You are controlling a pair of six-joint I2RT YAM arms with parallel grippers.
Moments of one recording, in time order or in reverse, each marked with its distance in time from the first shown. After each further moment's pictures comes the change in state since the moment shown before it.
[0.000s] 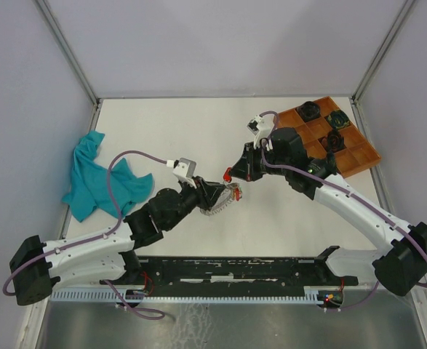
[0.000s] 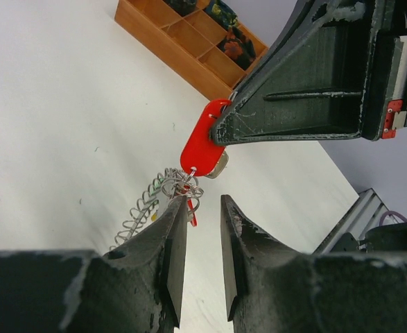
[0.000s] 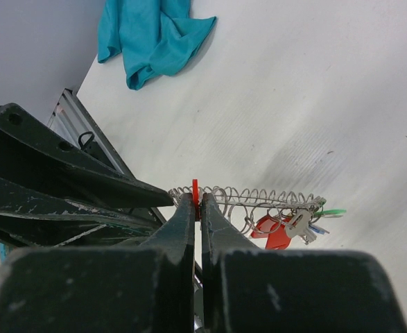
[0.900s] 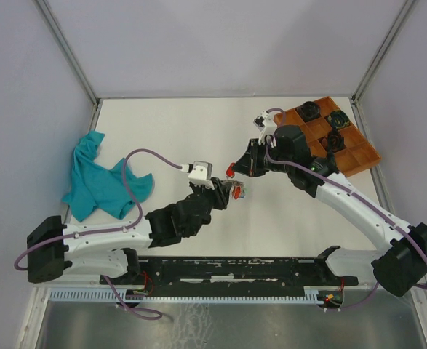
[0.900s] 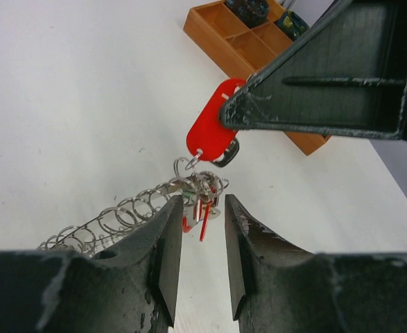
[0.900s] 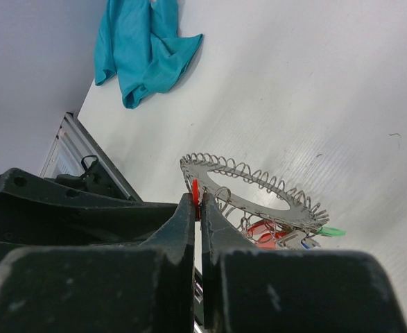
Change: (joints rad) left arm -0.203 0.219 0.156 -0.063 -0.462 -0.016; right arm -0.046 0.001 -0.002 0.013 0.014 0.052
